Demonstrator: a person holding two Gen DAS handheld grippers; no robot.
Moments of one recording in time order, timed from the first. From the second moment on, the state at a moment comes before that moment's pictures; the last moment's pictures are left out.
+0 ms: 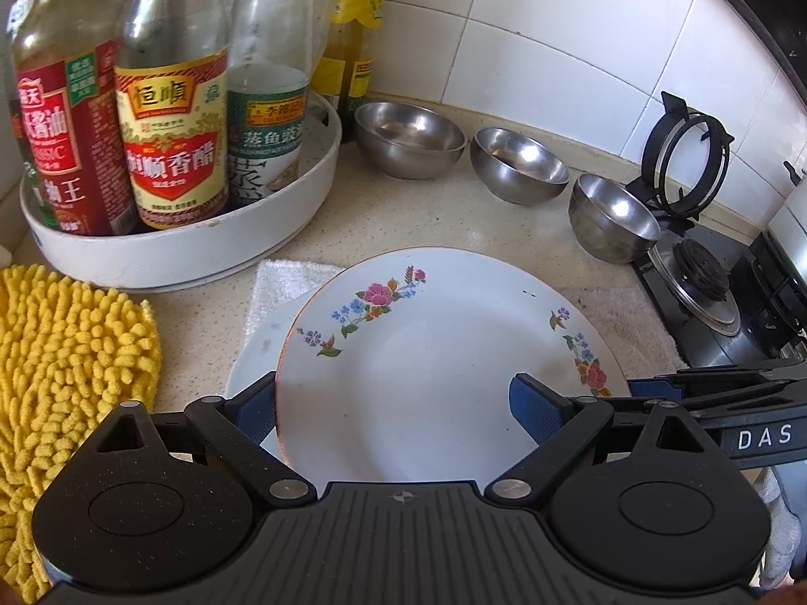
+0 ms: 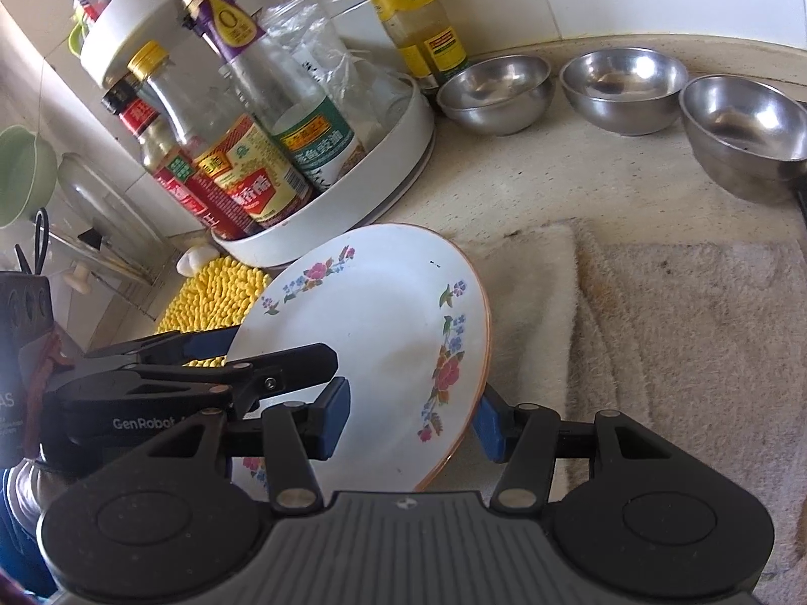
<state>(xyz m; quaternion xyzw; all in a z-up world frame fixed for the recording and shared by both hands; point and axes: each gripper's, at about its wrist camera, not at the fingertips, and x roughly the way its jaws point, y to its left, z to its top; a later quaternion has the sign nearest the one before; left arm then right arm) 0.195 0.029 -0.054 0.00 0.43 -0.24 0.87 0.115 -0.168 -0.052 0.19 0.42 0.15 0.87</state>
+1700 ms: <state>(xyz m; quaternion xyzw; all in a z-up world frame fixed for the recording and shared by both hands) 0.208 0.060 -0.070 -0.02 0.46 -0.21 0.86 0.145 -0.159 -0.050 0.09 0.42 0.12 0.90</state>
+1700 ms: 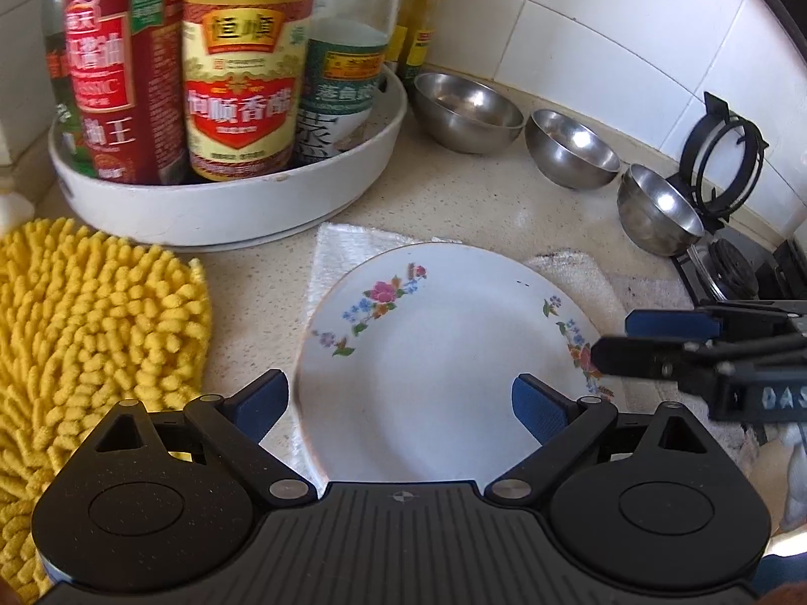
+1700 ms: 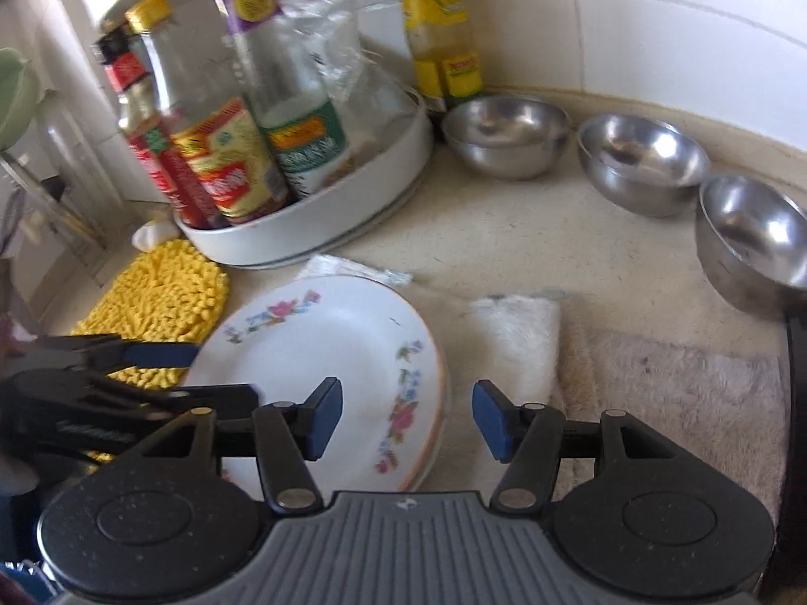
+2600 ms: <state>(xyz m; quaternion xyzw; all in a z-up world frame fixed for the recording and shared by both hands) 0.191 0.053 -0.055 0.02 0.45 -0.14 0.88 0.151 -0.205 -0.037 0.12 0.39 0.15 0.90</state>
